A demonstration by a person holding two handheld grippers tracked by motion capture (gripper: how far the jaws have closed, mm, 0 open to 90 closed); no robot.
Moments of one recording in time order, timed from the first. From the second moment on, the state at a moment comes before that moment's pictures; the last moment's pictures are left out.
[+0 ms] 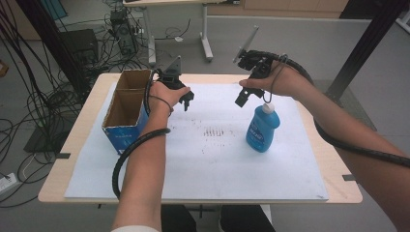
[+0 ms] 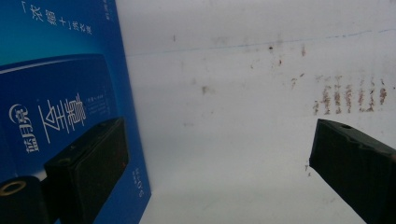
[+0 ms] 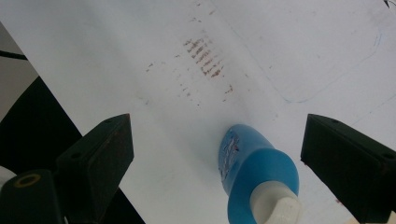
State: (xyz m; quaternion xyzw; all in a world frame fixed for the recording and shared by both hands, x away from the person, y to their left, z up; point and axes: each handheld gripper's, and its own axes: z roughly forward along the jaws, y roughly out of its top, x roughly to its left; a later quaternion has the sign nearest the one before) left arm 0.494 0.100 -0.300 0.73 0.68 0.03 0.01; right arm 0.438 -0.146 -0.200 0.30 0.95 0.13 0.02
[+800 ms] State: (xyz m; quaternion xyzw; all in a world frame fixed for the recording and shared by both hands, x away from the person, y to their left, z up) left arm 0.491 0.095 -0.293 0.73 0.68 0.04 0.01; right arm 0.424 -0.175 -0.190 0.32 0.94 0.15 0.03
